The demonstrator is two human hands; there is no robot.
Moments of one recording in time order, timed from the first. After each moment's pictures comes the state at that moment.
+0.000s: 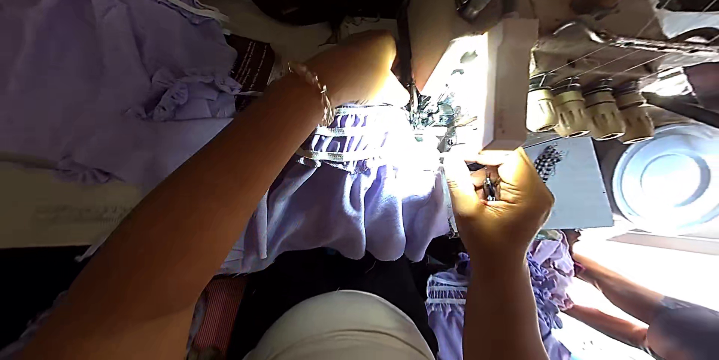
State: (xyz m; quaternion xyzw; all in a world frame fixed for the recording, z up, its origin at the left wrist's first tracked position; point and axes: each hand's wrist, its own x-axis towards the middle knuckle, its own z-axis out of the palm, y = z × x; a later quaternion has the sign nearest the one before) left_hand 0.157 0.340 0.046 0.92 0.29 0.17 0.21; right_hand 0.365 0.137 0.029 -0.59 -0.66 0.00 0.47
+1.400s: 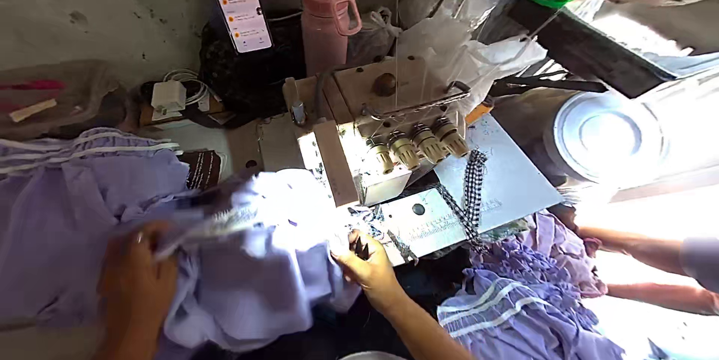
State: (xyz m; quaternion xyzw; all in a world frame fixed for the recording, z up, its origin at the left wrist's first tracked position) left_hand 0.017 0.168 0.019 0.74 0.63 0.23 -0.02; right_hand 0.325 0.105 -0.037 -0.43 -0.34 0.59 0.60
